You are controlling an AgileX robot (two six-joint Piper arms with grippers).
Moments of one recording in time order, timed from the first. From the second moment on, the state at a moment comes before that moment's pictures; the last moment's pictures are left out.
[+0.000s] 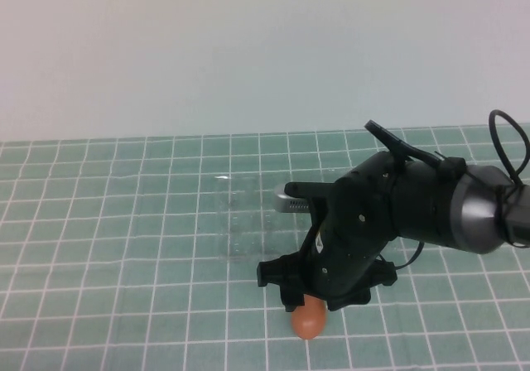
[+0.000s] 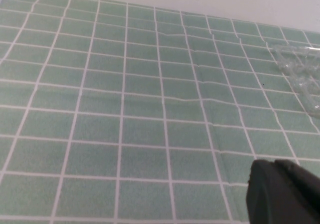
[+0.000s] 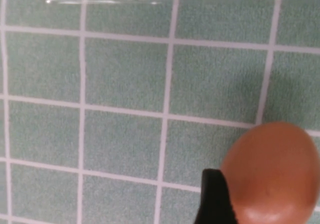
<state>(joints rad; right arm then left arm) 0.76 1.96 -1.33 0.07 0.76 0.62 -0.10 0.00 0.00 -0.03 0.37 -0.03</state>
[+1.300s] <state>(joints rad) 0.76 2.02 -1.34 0.10 0.74 0.54 -0.10 0.00 0.00 -0.03 0.37 -0.03</state>
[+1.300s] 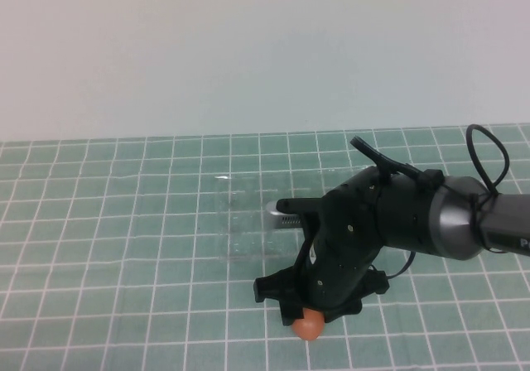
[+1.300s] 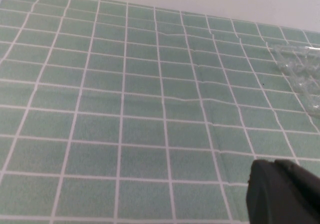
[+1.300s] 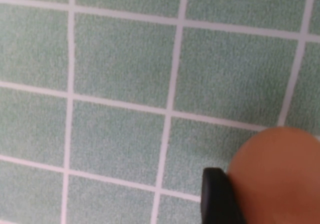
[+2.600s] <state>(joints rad) 0.76 1.89 -1.34 0.07 0.40 0.15 -0.10 0.00 0.00 -0.03 0.37 -0.03</state>
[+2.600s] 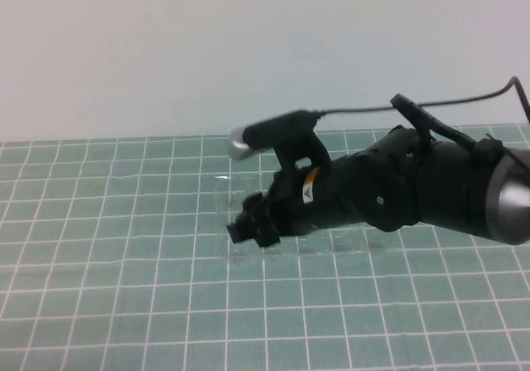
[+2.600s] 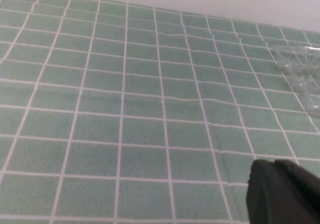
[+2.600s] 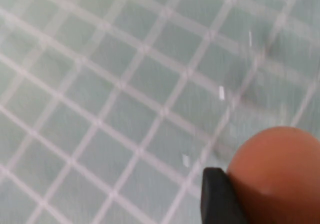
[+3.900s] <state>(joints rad) 0.76 2.11 -1.25 -0.11 -0.57 0.09 -0.10 0.00 0.00 -0.03 0.37 -0.03</state>
